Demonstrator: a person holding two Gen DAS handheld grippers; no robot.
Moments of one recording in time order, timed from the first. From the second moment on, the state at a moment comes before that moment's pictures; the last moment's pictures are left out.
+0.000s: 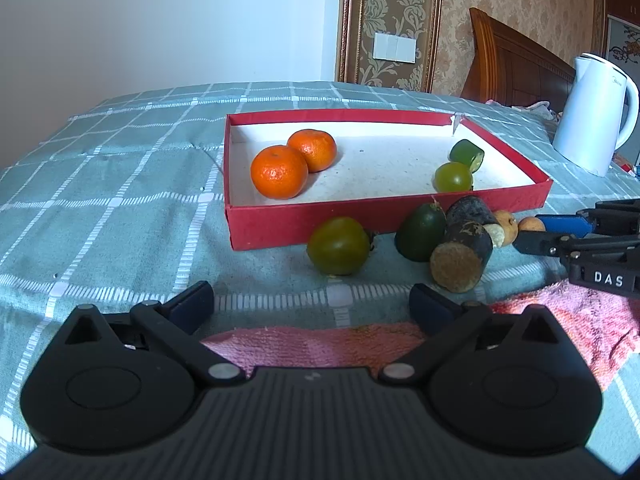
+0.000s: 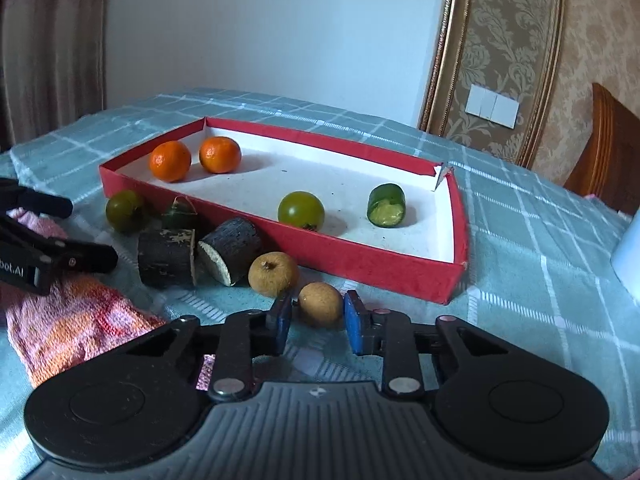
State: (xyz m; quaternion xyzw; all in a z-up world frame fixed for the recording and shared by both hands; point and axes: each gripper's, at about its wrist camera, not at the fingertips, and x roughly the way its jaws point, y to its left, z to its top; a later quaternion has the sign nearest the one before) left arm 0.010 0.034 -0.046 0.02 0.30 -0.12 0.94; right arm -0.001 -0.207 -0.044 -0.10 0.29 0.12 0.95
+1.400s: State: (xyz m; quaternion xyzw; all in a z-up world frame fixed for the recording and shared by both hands) left arm 0.011 0.033 -0.047 0.03 0.31 -0.12 0.94; right arm 0.082 -0.221 -0.027 -0.06 0.29 0.04 0.96
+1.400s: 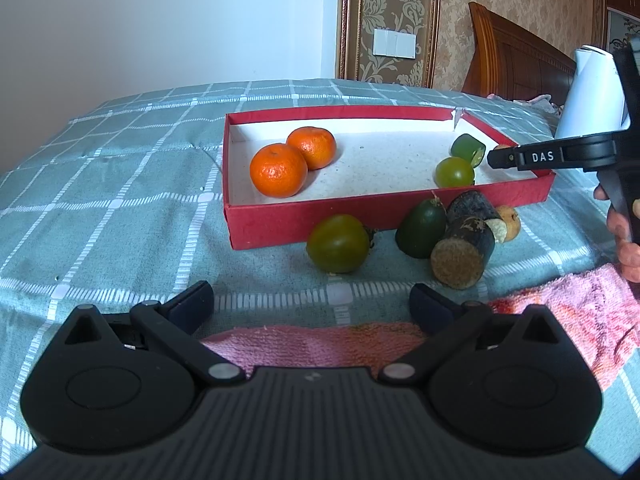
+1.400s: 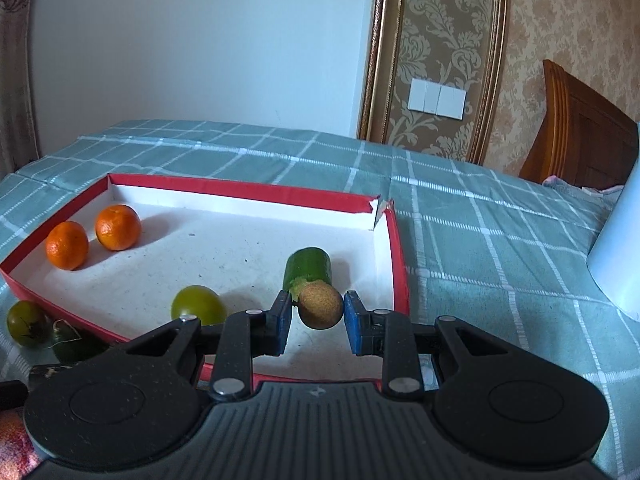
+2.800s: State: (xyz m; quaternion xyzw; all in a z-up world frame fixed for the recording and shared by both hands) left arm 0.011 0.035 -0.048 0.03 0.31 -0.12 0.94; right arm 0.075 -0.217 -0.036 -0.07 0.28 0.02 0.96
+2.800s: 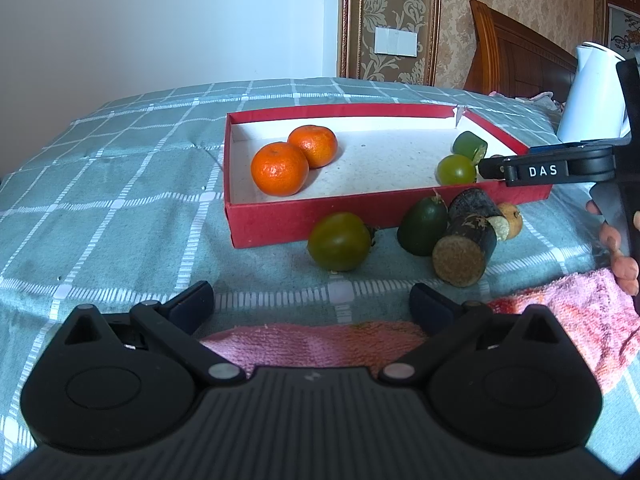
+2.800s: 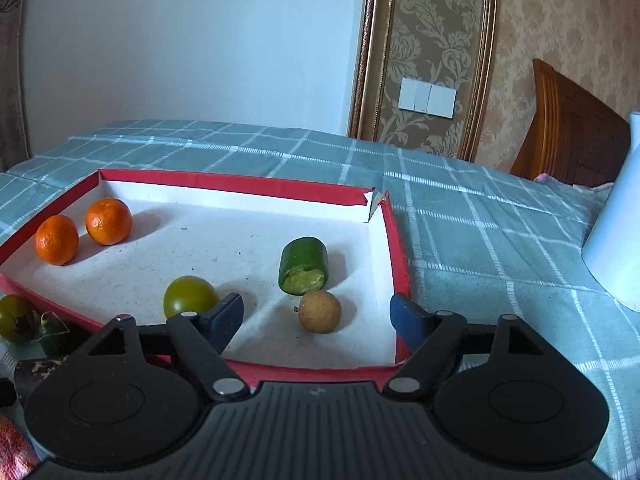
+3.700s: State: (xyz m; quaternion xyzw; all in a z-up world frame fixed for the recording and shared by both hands) left arm 0.010 0.038 -0.047 0.02 0.30 -0.09 0.95; right arm 0.028 -0.245 -0.033 0.01 0.25 0.00 0.97
